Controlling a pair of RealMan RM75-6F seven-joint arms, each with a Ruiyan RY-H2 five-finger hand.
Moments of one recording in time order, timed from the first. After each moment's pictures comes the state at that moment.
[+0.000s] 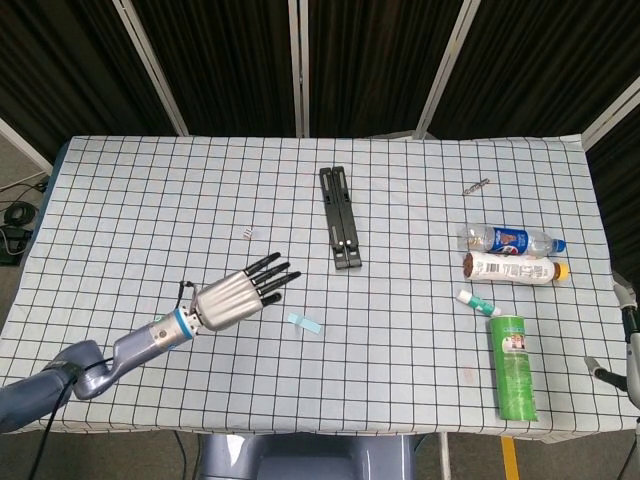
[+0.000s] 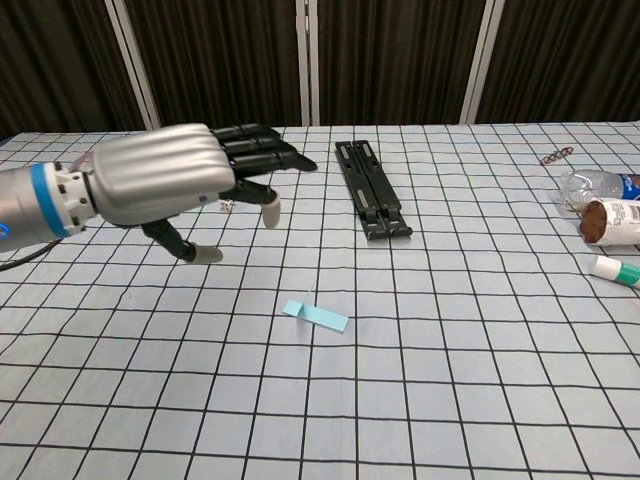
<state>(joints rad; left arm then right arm) -0.82 -1.61 -0.04 -0.98 2.05 1.18 -0.03 0.01 -1.05 0.13 -1.67 -1.36 1.53 -0.12</state>
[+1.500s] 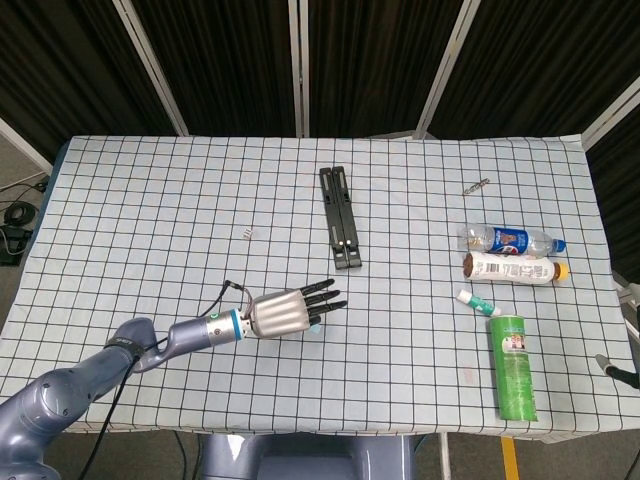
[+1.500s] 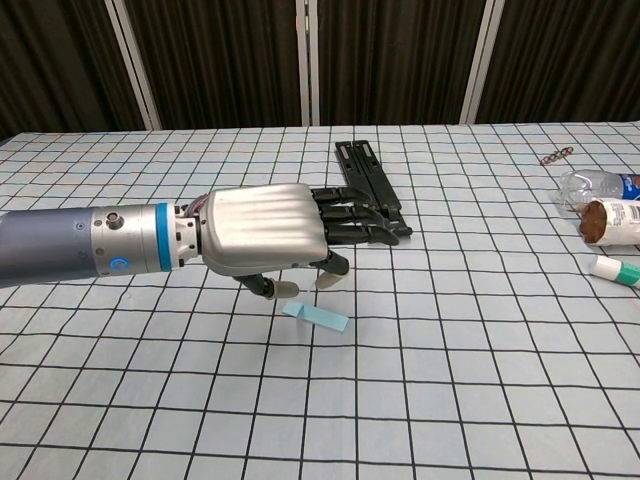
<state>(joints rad) -1.03 -1.84 0.13 -0.68 2.01 1.19 -0.05 0.01 -1.04 0.15 -1.65 -1.30 1.50 -0.09</state>
